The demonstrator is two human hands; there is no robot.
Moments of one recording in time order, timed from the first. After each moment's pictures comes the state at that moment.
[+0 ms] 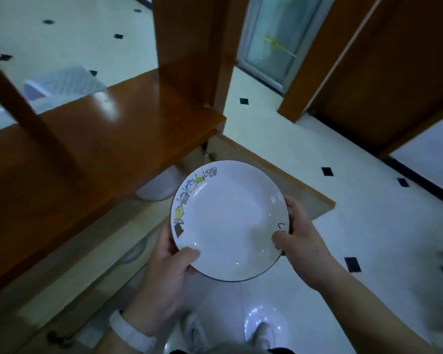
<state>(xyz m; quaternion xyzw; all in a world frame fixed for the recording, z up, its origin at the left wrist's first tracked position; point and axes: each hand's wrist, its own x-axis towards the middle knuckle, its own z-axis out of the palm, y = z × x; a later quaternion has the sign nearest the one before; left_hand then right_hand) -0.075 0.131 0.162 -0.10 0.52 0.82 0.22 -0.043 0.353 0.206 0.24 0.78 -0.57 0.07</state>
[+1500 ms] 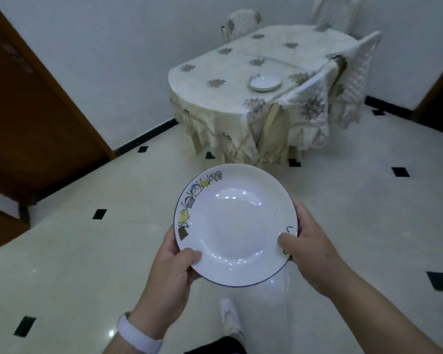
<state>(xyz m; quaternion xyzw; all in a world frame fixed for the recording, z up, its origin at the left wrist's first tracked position) 0.429 0.732 0.229 0.35 0.54 0.46 0.61 0.653 0.739 0.207 0.53 0.42 -0.58 -0.46</state>
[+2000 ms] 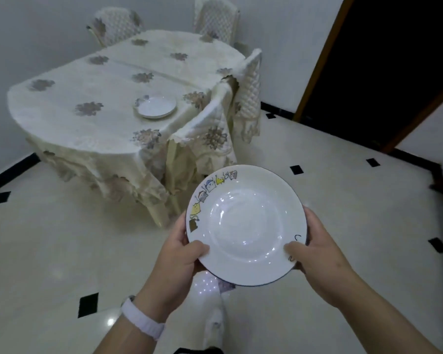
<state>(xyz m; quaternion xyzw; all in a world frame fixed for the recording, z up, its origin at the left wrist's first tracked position) 0.648 0.994 0.200 0.44 0.37 0.30 0.76 0.856 0.884 0.206 0.69 0.28 -0.44 -0.51</state>
